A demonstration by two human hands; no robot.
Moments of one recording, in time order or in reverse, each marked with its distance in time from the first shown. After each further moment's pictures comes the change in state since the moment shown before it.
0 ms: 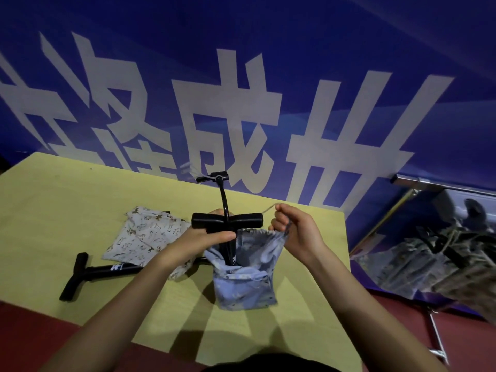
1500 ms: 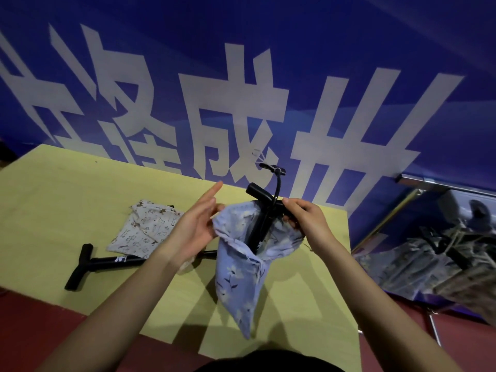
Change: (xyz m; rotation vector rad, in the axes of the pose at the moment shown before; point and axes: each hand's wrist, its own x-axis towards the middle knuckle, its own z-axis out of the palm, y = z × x) left_hand 0.018 -0.015 -0.009 -0.762 0.003 0.070; right_hand -0.004 -0.014 -0.005 -0.779 0.272 -0.191
